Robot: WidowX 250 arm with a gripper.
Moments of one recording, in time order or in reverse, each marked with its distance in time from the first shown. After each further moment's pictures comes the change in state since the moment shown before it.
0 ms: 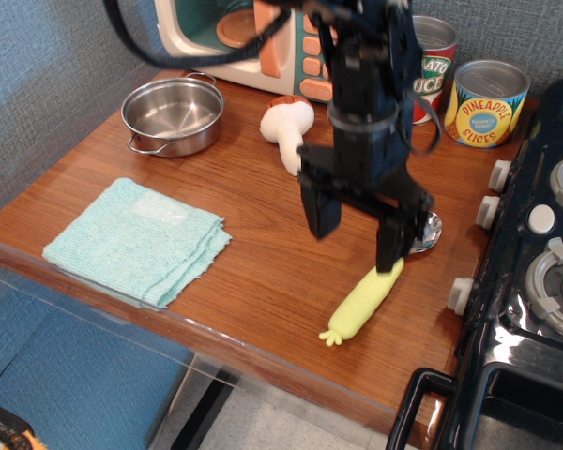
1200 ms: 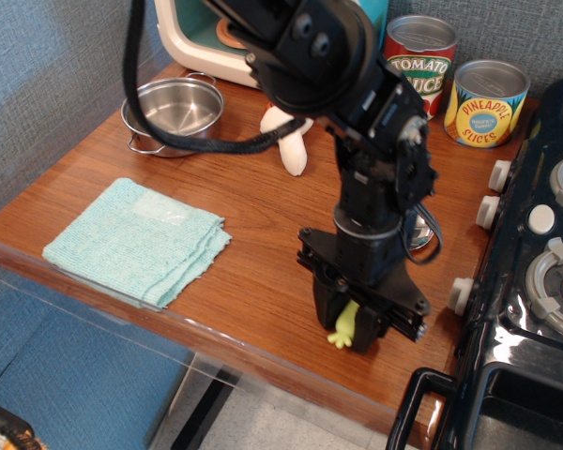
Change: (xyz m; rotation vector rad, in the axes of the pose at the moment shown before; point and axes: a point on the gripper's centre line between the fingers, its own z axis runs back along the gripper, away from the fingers) arm -0.029 -0.010 -0.037 0.056 0.045 -0.034
